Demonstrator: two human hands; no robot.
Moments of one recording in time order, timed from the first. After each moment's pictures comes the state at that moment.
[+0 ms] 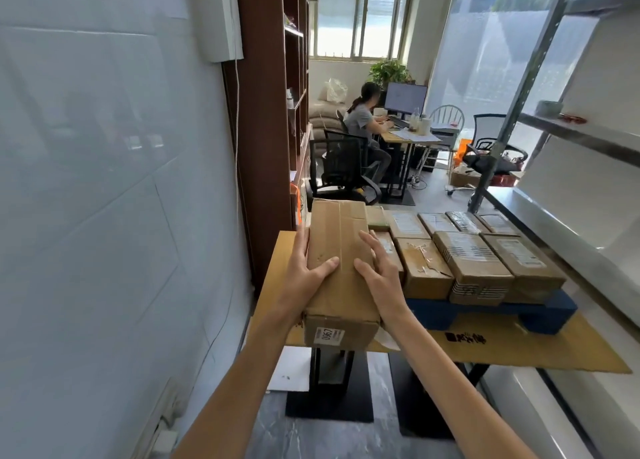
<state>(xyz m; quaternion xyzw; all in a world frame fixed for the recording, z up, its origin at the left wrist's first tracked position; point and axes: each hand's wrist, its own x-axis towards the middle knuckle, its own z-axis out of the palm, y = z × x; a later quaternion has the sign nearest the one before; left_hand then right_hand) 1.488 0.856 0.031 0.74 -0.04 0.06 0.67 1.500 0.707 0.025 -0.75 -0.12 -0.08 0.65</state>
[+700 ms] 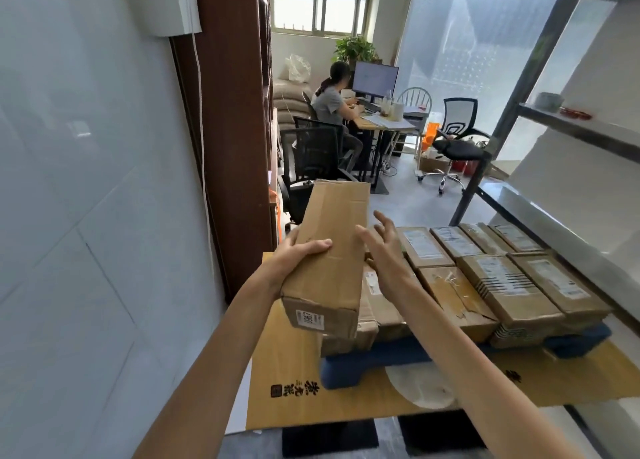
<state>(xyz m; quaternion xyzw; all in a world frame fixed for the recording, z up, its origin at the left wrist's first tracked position) 1.749 0.974 0.034 0.65 0.01 -0.17 0.74 1.736 0.794 0.044 -0.70 0.04 -0.06 0.71</state>
